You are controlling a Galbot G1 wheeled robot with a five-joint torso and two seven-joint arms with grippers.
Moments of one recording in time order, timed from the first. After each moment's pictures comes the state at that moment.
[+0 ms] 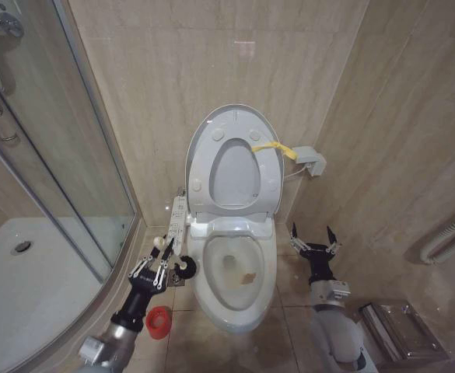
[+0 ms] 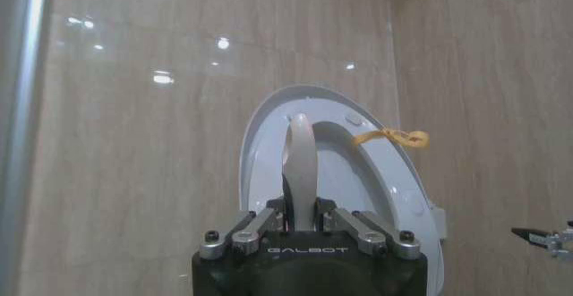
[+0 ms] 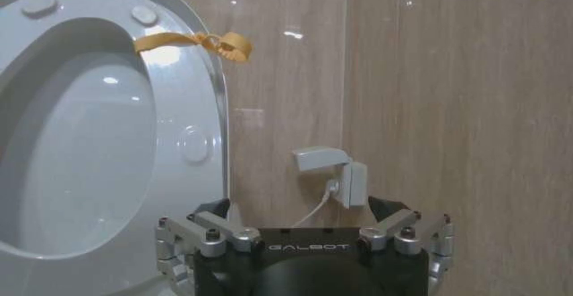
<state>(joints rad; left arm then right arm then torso) 1.50 -1.06 -0.37 -2.12 -0.30 -0.38 0.02 -1.35 1.40 0.53 1.96 0.10 0.11 0.27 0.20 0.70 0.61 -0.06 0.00</state>
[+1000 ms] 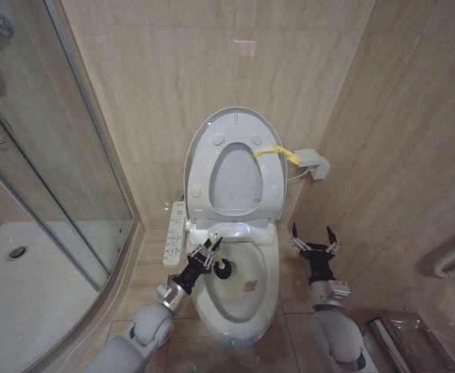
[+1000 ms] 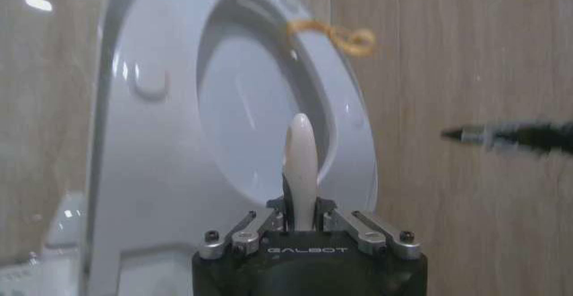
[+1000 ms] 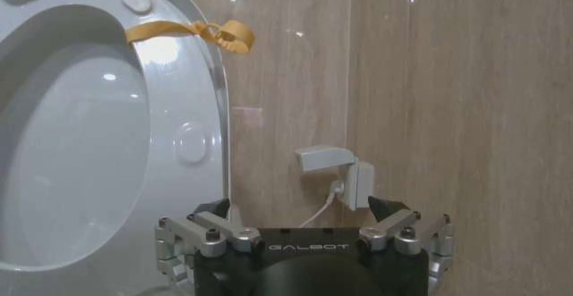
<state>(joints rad) 0.93 -1.10 0.12 -1.54 -0.43 -0.45 0.14 -1.35 1.40 0.53 1.96 0.10 0.11 0.27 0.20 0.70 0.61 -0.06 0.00</state>
